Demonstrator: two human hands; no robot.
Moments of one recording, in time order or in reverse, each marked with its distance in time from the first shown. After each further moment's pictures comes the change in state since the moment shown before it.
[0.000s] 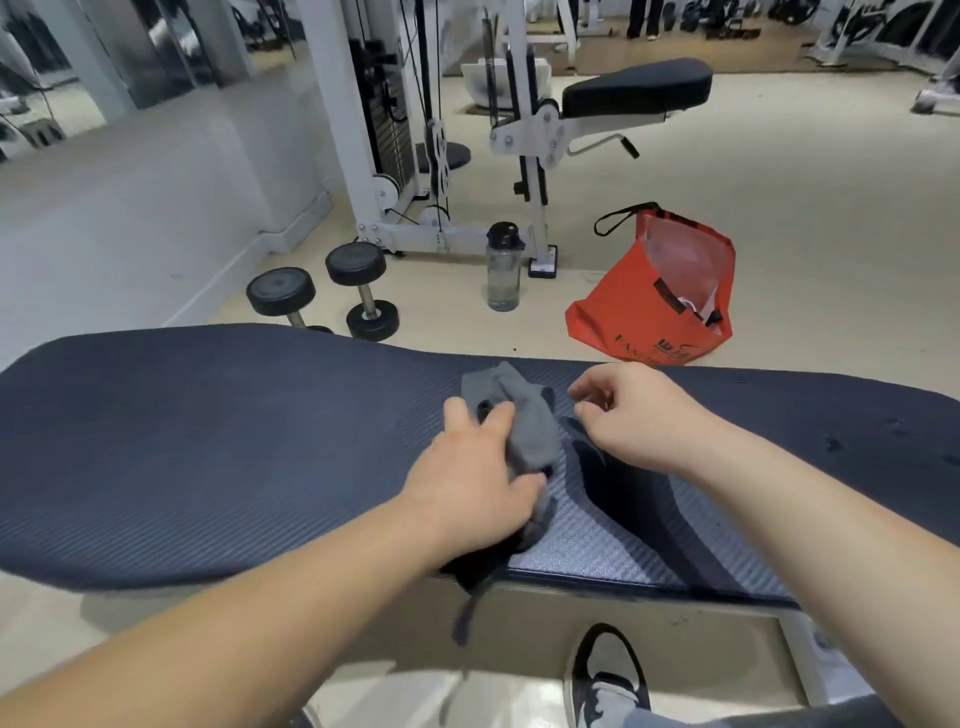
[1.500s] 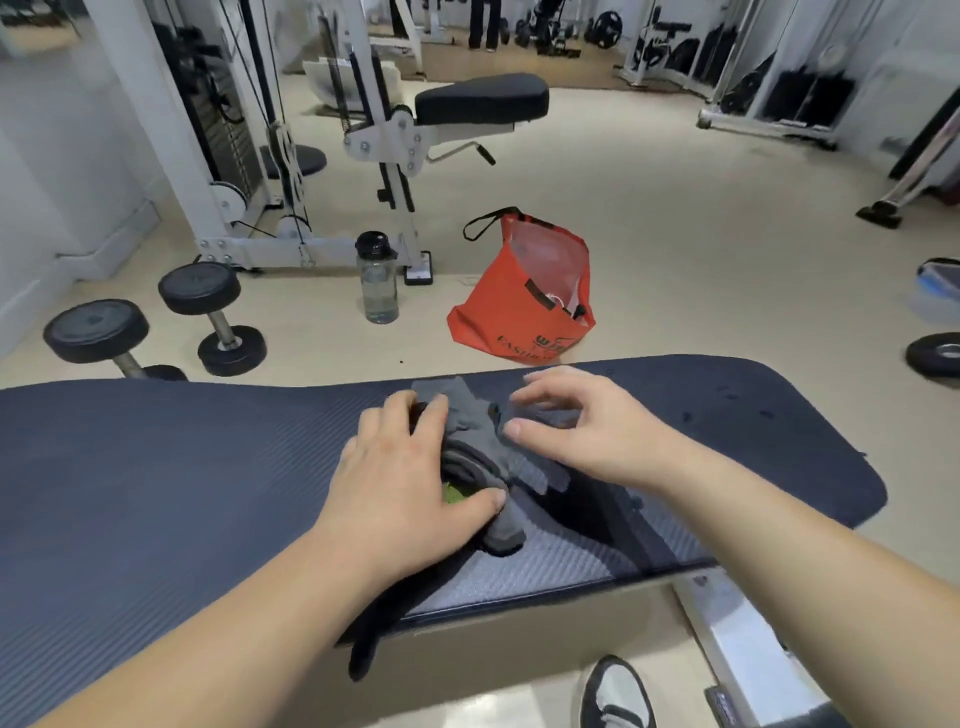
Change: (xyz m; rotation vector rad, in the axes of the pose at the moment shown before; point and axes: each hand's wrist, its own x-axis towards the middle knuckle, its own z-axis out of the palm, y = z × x) left_hand 0.024 0.014 -0.001 0.136 0.088 0.246; right_hand -0.027 0.039 -0.022 0.209 0.102 -0.003
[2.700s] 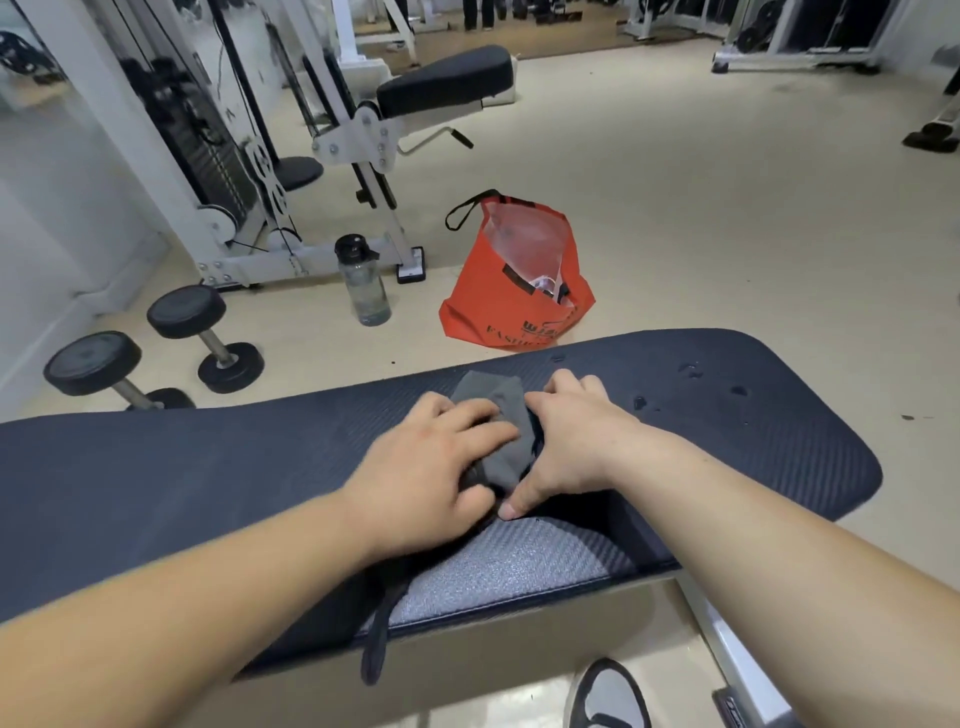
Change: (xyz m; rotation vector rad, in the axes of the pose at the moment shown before) left_hand 0.060 0.067 0.044 0.089 -0.058 0.449; right_hand 0.007 0.068 -0.031 -0.505 -0.269 0.251
